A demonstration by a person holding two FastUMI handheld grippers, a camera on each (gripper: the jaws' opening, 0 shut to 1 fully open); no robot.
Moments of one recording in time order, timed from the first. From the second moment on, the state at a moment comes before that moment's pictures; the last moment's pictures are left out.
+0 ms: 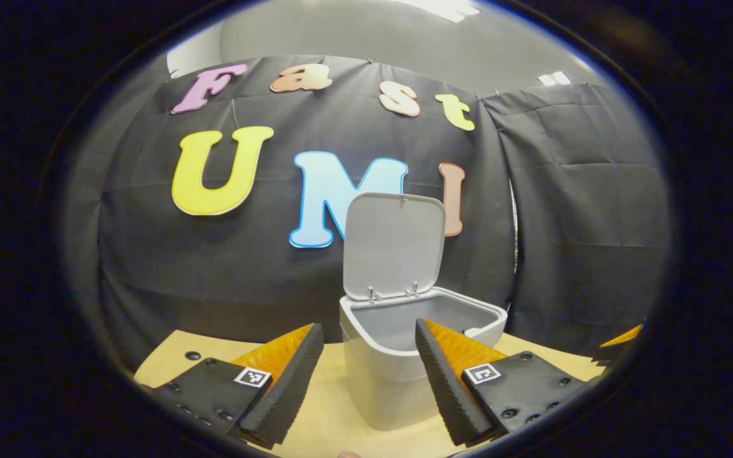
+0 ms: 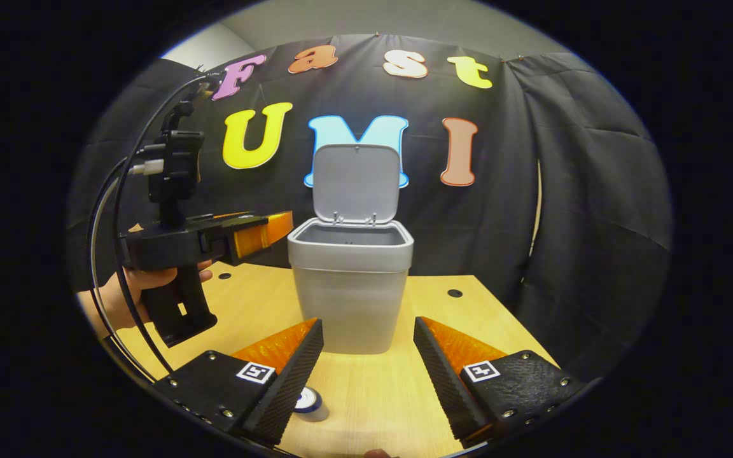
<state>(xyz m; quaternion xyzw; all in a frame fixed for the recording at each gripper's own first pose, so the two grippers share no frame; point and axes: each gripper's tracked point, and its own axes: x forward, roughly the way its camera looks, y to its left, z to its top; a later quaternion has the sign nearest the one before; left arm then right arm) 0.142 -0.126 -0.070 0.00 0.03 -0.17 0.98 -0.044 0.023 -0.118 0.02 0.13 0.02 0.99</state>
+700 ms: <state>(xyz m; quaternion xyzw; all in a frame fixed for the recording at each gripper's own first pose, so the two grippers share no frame) 0.109 -0.081 -0.059 0.00 0.02 -0.13 0.99 -0.052 0.093 -0.207 0.03 0.28 0.15 0.95</state>
